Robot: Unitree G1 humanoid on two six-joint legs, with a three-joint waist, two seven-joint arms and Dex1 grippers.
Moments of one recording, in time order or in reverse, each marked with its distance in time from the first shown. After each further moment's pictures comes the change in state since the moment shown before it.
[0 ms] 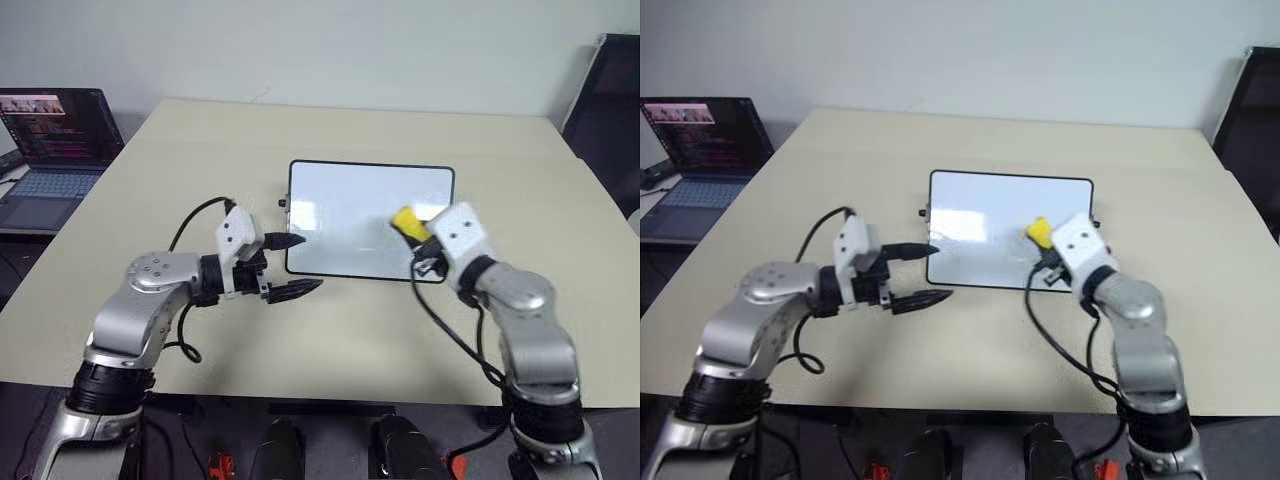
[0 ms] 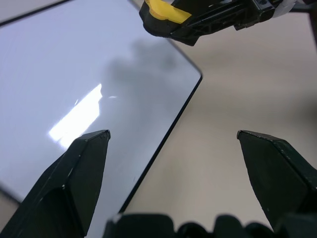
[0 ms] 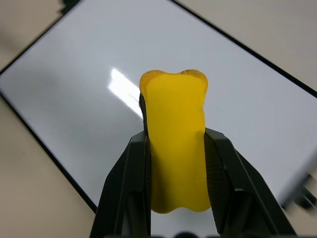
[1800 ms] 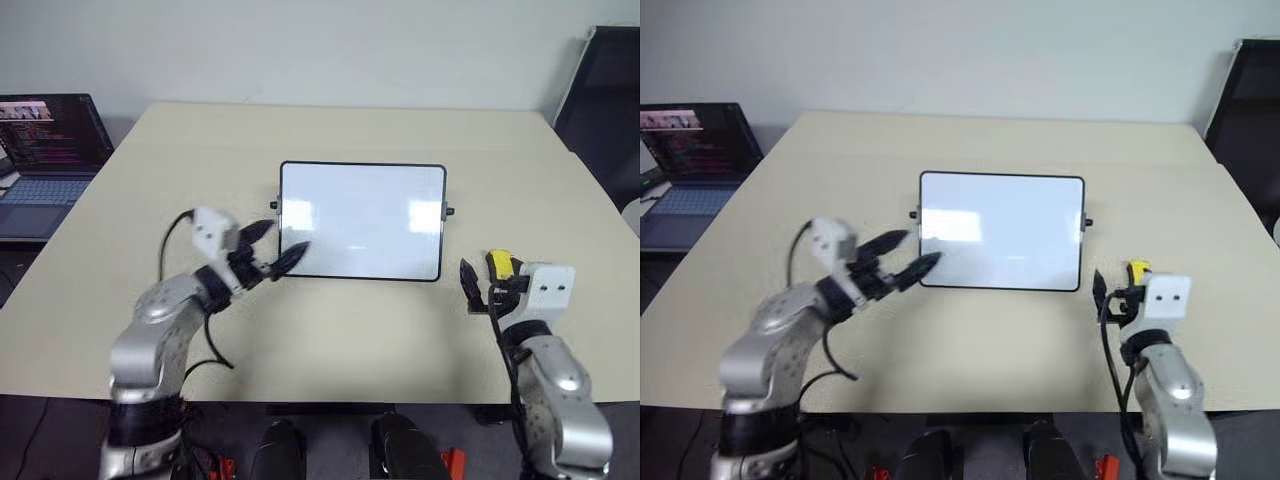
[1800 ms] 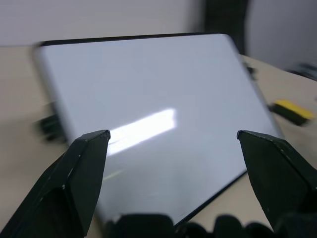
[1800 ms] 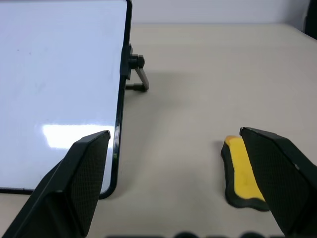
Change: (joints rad) left arm 0.256 -0.317 0.310 -0.159 0.046 0.100 0.450; right arm 0.473 0.214 -0.204 0.053 0.362 -0.499 -0.461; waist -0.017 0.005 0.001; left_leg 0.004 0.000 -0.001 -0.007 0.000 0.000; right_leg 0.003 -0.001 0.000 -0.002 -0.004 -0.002
